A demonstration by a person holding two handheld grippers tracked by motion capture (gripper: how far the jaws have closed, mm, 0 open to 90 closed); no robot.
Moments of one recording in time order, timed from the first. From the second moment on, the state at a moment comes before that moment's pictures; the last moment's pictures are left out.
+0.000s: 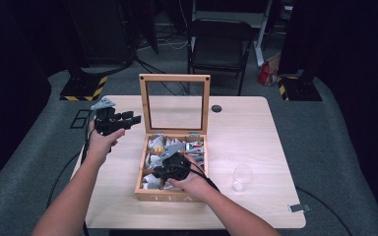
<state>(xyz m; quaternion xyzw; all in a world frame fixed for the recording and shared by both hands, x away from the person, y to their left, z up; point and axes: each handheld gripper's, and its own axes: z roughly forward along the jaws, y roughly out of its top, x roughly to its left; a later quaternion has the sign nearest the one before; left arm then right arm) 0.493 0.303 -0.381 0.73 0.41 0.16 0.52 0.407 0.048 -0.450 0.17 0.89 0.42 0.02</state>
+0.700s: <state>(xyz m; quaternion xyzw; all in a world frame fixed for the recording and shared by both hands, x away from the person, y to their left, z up) 0.493 0.304 -0.381 0.73 0.41 0.16 0.52 0.402 0.046 -0.443 0.15 0.89 0.43 0.01</state>
